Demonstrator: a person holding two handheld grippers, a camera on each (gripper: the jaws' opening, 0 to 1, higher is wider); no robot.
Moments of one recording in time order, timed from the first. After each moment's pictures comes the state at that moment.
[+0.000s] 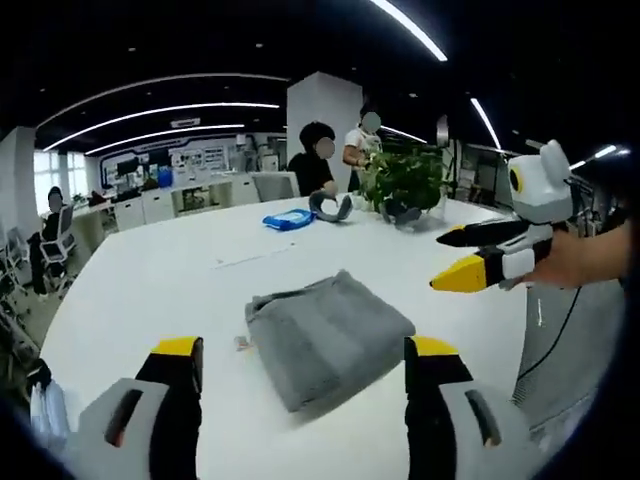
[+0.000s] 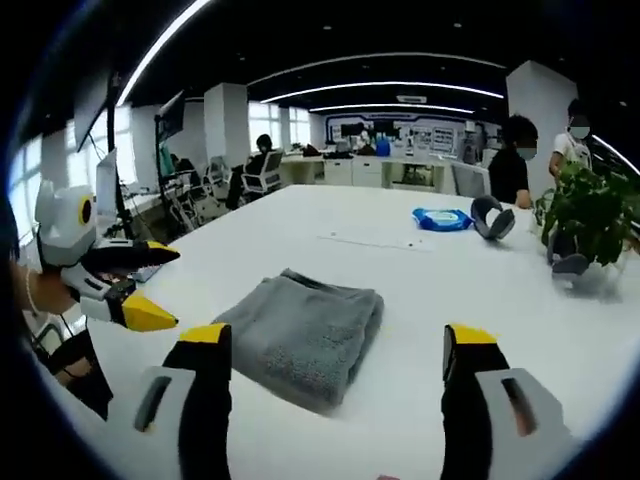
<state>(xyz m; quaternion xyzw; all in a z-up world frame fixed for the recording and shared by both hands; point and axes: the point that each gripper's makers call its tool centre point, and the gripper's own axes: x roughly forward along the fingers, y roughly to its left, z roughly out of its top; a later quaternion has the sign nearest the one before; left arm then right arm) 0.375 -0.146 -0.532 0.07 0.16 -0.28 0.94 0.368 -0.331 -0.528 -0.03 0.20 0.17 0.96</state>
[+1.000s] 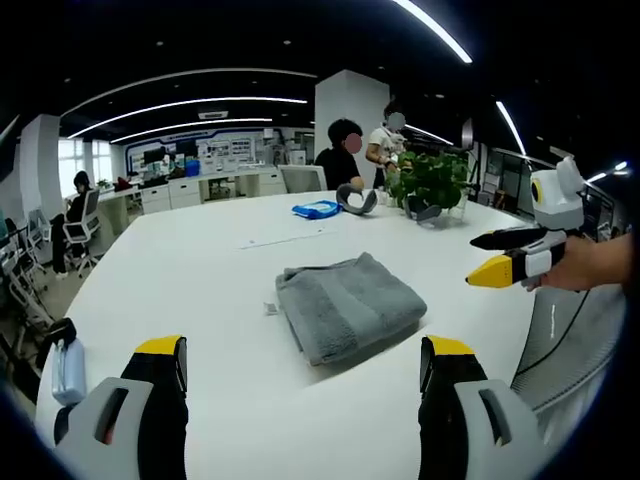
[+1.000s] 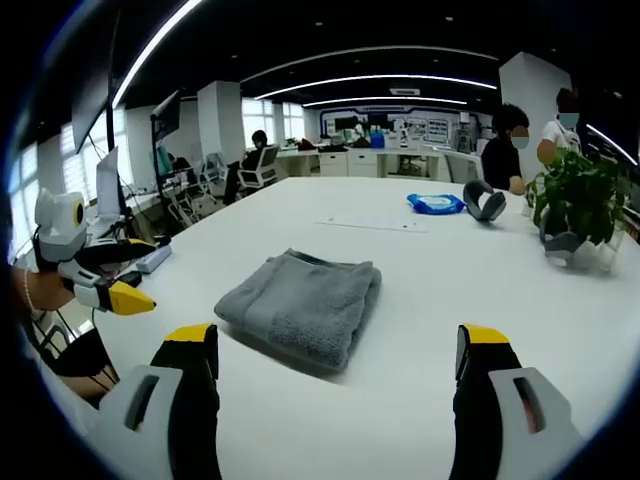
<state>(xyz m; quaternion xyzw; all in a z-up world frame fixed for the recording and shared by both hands) 0.347 -0.107 -0.544 0.05 0.20 -0.23 0.95 0.341 -0.336 -0.542 -0.01 0.23 0.17 0.96</state>
